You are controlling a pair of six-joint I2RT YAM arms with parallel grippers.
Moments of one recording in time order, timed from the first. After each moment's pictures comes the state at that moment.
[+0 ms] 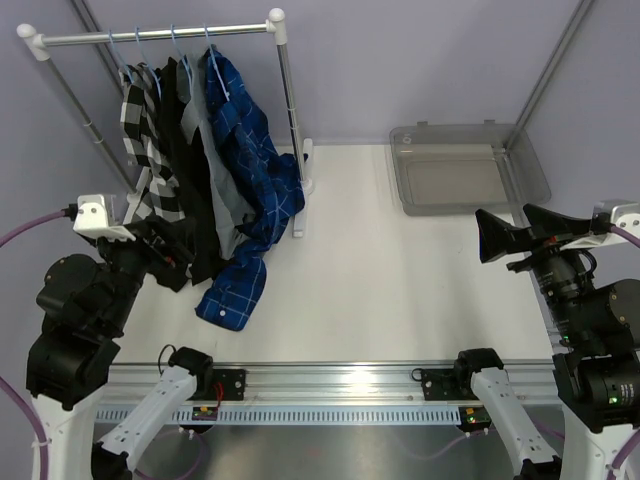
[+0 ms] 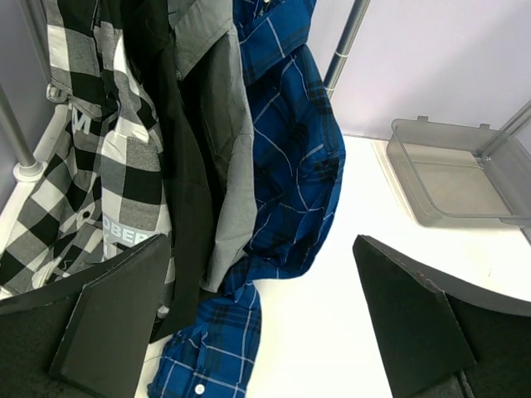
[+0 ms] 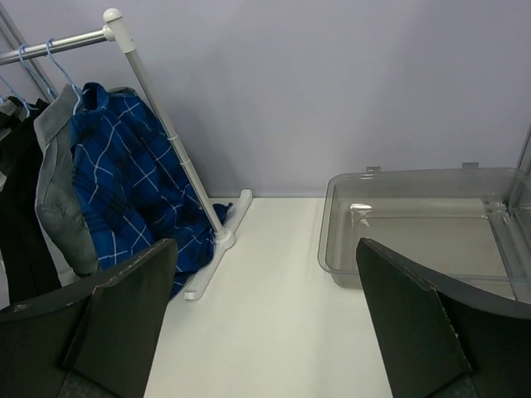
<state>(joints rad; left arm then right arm) -0.33 0.58 1.33 -0.81 -0.20 -0.26 0.11 0.55 1.37 -0.63 -0.12 0.23</state>
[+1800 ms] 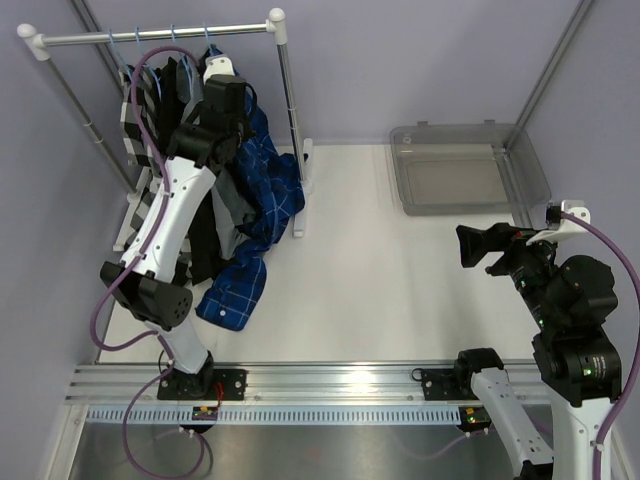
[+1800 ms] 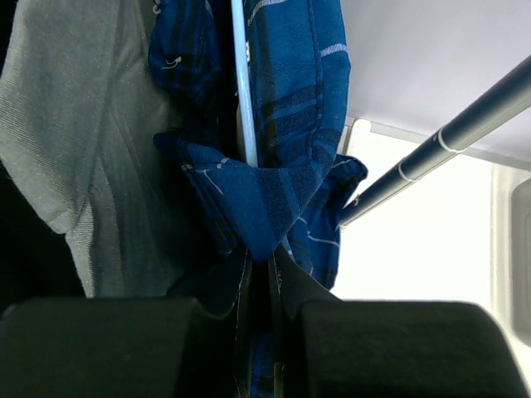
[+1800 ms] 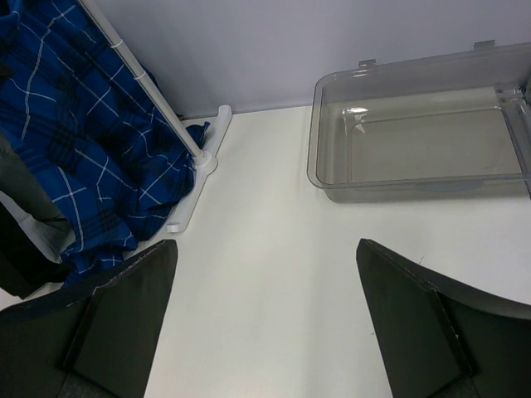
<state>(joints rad) -0.36 1.74 2.06 -0.81 -0.48 -0.36 0.11 0.54 1.20 -0.73 -0.10 0.26</state>
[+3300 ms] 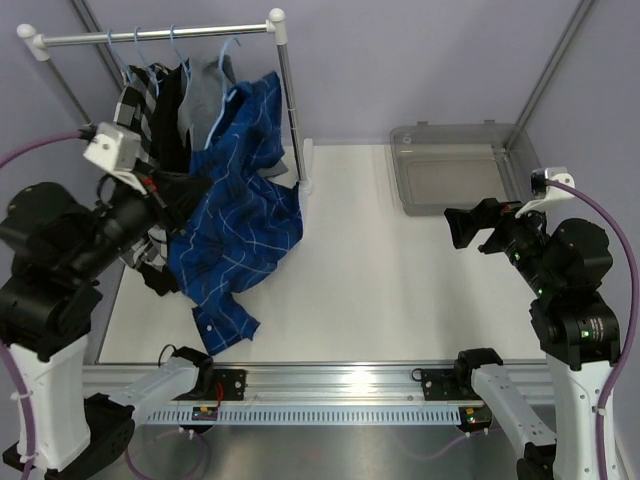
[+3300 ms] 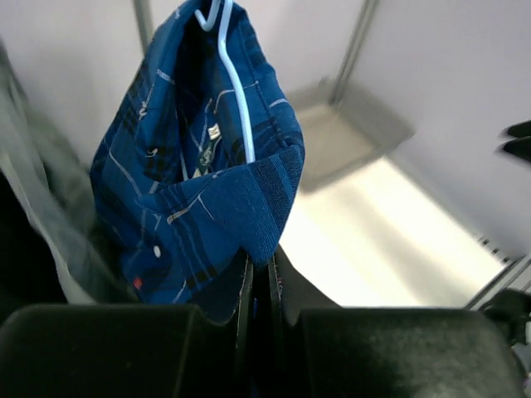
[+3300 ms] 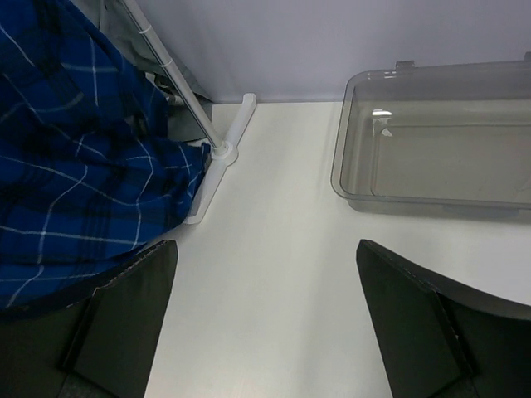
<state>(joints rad) -0.36 0.95 1.82 -0.91 0.27 -0.15 0.11 0.70 1.29 -0.71 -0.20 0.23</state>
